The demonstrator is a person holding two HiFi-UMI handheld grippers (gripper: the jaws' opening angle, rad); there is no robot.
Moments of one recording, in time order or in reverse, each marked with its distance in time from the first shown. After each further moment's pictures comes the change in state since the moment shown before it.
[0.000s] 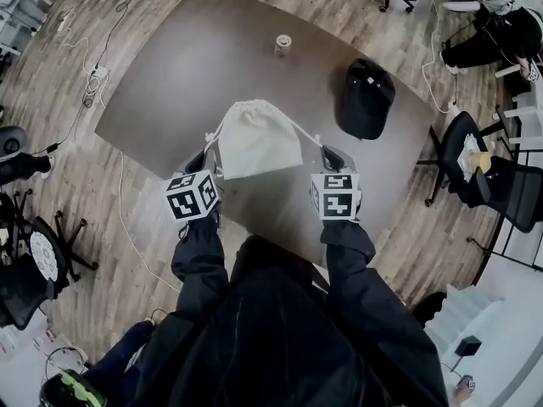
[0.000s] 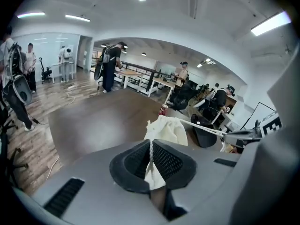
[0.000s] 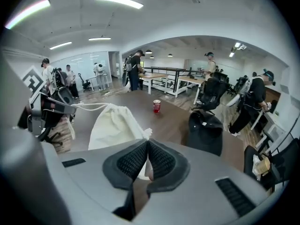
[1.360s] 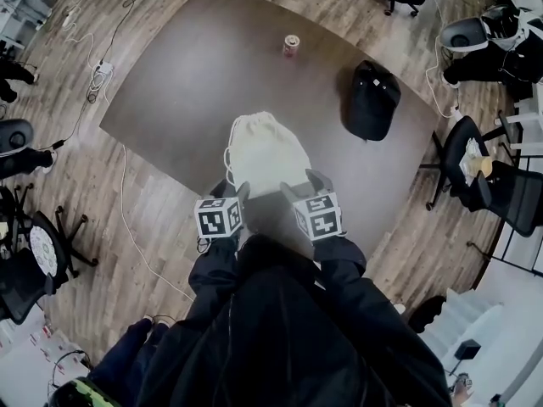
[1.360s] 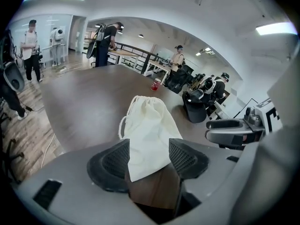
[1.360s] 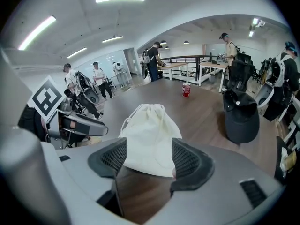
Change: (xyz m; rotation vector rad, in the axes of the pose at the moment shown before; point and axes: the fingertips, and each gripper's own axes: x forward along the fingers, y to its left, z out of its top) left arm 0.005 -0.025 -0.121 -0.019 0.199 -0.094; right arm 0.003 0.104 -0.068 0.000 0.081 0.304
